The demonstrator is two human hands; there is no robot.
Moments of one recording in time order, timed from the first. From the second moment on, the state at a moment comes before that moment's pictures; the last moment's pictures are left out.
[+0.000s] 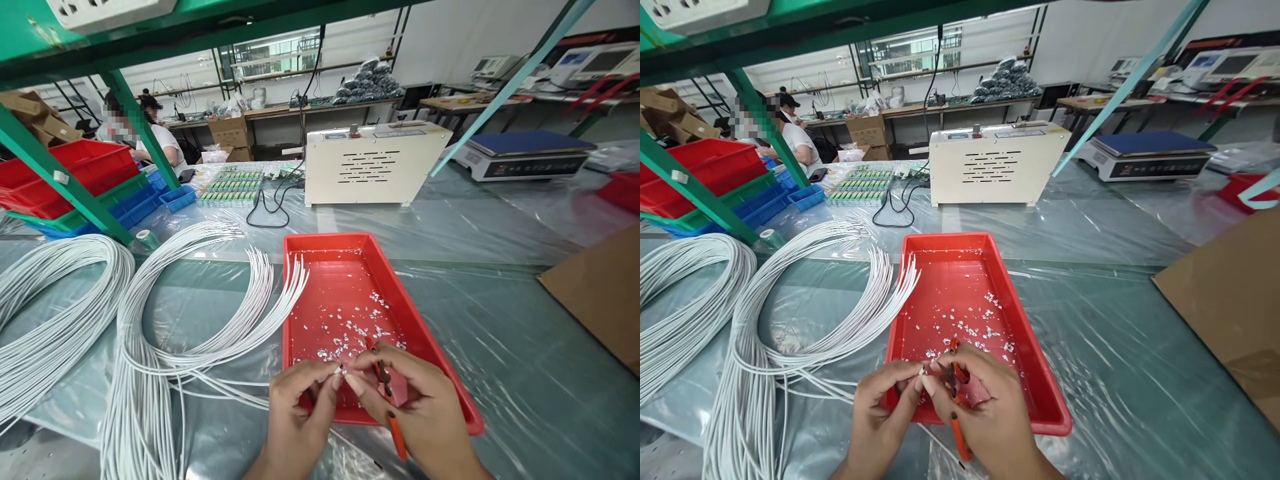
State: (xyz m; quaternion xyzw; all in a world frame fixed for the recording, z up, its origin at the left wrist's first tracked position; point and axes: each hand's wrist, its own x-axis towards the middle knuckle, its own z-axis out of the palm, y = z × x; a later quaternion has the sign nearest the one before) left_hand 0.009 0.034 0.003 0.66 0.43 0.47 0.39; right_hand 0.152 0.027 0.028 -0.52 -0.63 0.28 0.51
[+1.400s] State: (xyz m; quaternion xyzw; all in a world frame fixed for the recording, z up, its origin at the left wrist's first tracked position) left_hand 0.019 0.039 0.015 0.60 0.47 0.50 0.42; right_hand 0.170 0.022 0.009 -0.62 -0.73 0.02 0.31
